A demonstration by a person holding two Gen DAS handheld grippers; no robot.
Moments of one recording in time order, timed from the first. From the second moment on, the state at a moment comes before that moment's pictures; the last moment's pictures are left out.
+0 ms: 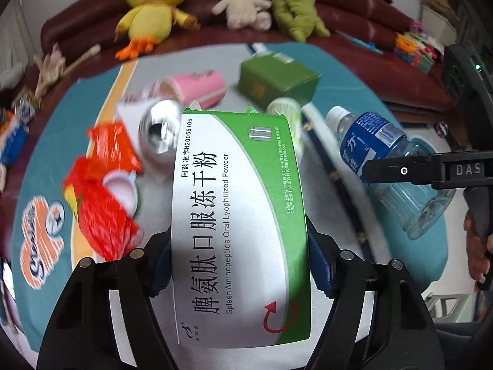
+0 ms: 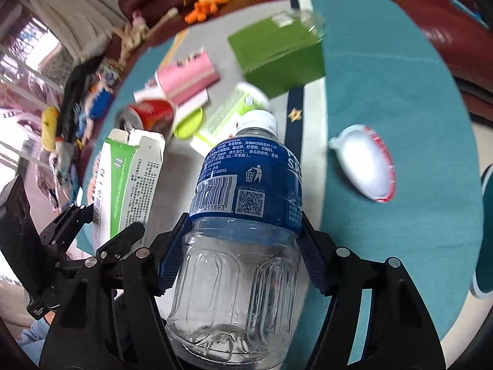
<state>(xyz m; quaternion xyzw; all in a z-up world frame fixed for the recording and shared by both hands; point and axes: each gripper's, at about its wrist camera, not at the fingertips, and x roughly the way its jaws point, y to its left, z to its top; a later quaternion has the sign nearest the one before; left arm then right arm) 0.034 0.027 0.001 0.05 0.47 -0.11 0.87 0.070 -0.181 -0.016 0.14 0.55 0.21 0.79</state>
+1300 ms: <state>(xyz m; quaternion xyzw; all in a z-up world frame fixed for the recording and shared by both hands) 0.118 -0.446 -0.096 0.18 0.55 -0.39 0.71 0.002 -0.602 -0.107 0.36 0.52 -0.09 0.77</state>
